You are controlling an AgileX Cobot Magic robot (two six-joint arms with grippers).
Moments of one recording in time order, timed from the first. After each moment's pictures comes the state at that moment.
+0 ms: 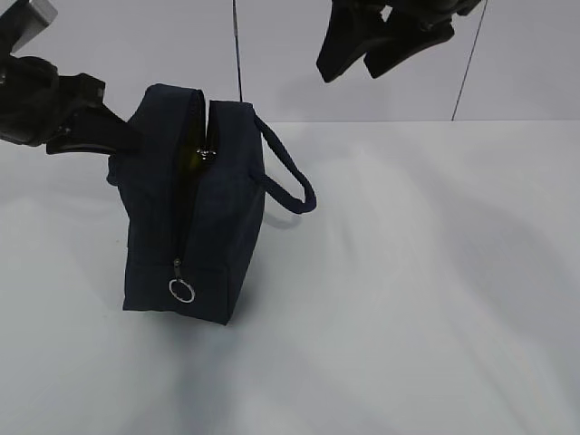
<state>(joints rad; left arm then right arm) -0.10 1.63 -1.11 -1.03 0.77 0.78 0.41 1.78 -1.87 0.33 1.25 -0.20</state>
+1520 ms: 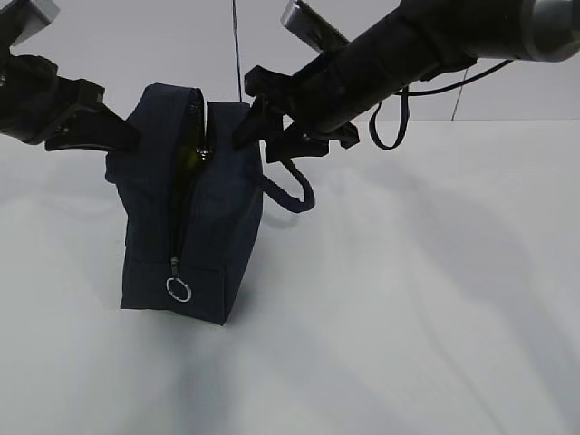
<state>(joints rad) -0.10 1.63 -1.11 -1.03 0.74 0.86 0.41 2.06 -1.70 0.88 0.85 -0.34</state>
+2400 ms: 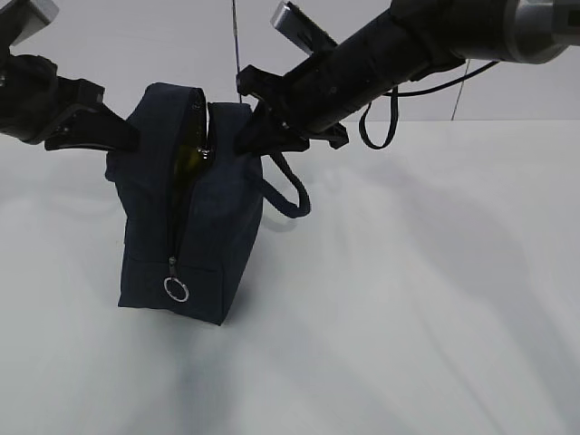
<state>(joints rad) -0.10 1.63 -1.11 -1.03 0.74 0.86 0.41 2.10 -1.75 0.91 0.90 -0.37</state>
